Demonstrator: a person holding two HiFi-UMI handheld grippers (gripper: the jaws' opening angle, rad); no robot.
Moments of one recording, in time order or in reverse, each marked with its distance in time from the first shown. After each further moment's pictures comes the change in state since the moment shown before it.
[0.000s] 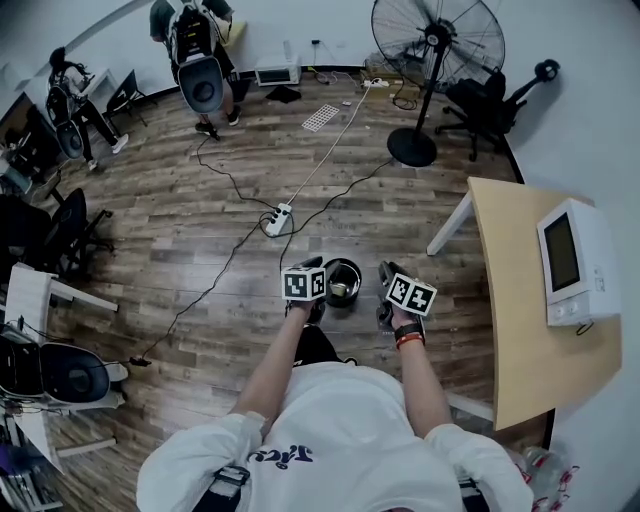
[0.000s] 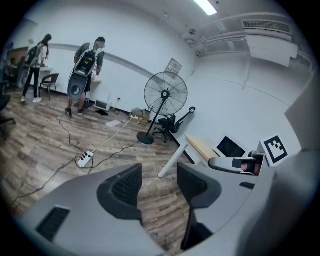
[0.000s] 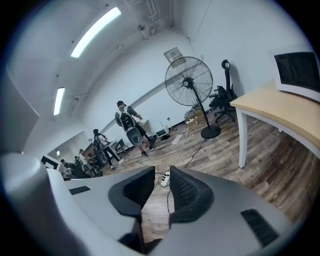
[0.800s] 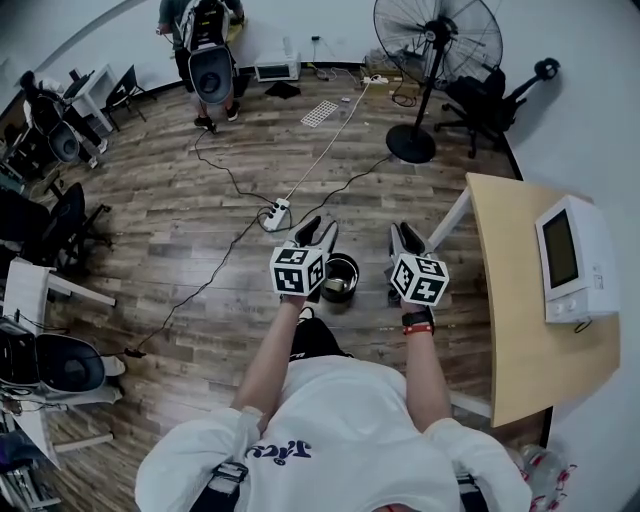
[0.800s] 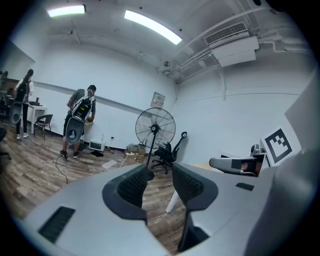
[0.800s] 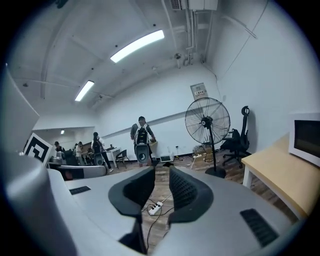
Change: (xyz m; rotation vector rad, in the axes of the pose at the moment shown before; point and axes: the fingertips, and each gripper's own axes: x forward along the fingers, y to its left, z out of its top) left arm -0.073 -0.062 0.118 0.227 -0.361 0.005; right arm -0.063 0.072 0.116 -0.325 -0.292 0.036
